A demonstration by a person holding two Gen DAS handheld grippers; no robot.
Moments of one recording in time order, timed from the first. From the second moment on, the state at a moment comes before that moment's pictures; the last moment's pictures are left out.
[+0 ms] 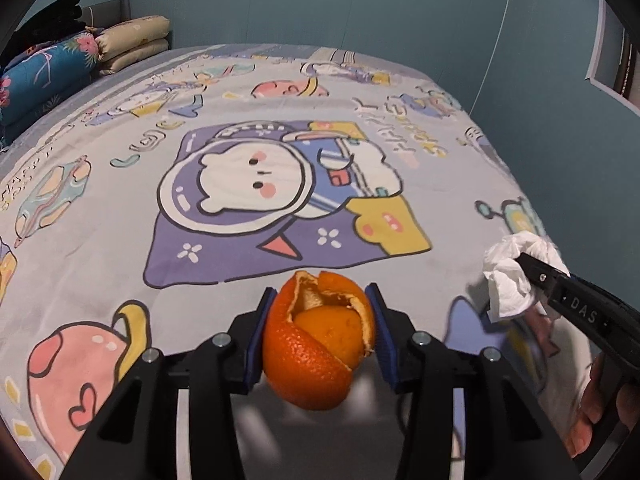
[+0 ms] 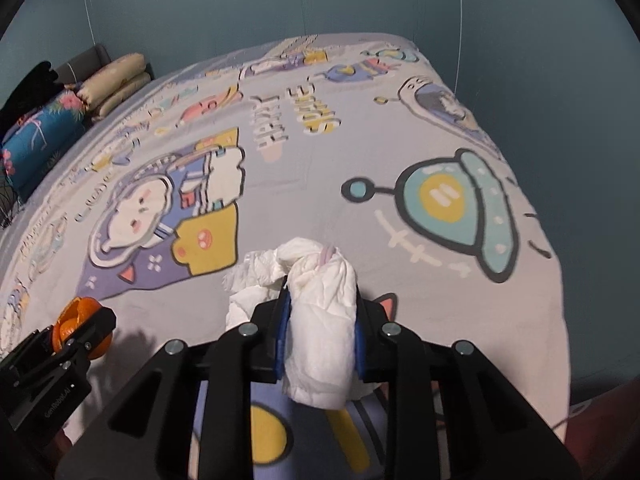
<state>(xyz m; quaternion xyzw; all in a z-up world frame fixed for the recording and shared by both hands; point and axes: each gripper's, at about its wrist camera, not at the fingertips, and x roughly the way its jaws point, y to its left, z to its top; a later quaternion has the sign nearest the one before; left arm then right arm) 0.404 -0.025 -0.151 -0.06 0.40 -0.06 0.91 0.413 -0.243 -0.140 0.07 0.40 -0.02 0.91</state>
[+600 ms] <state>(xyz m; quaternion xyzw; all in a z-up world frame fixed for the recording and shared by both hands) 0.324 -0.054 -0.045 -0.04 0.32 -0.09 0.94 0.308 -0.278 -0.027 0.10 0.32 -0.01 0.94</state>
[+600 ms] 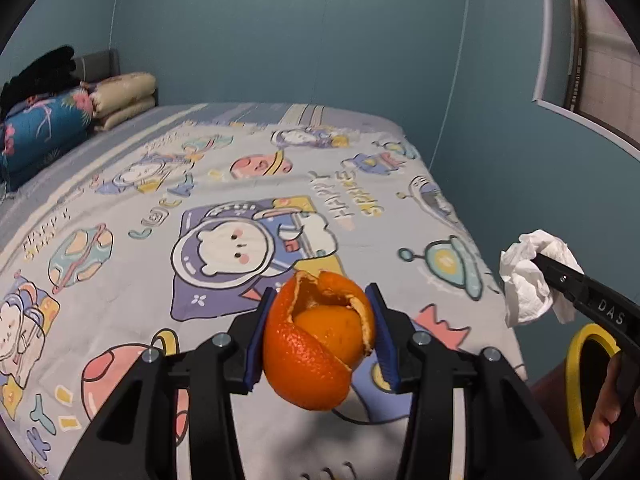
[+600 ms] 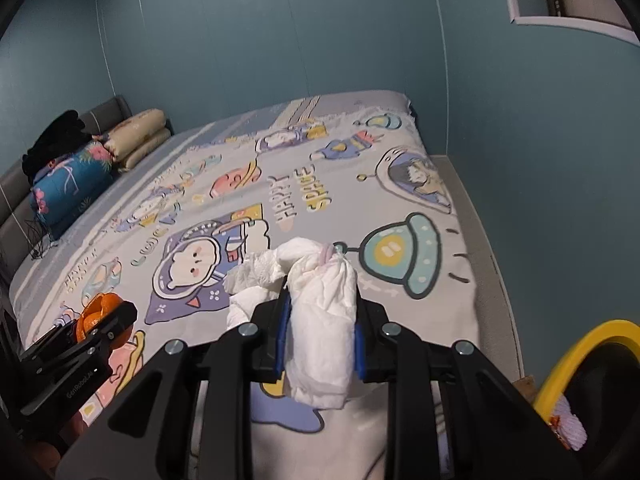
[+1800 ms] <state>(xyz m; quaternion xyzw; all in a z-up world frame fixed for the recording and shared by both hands) 0.204 -0.275 0.014 0.04 0.28 -0.29 0.91 0.117 -0.478 -0.013 0.12 0.28 -0.18 0.93</state>
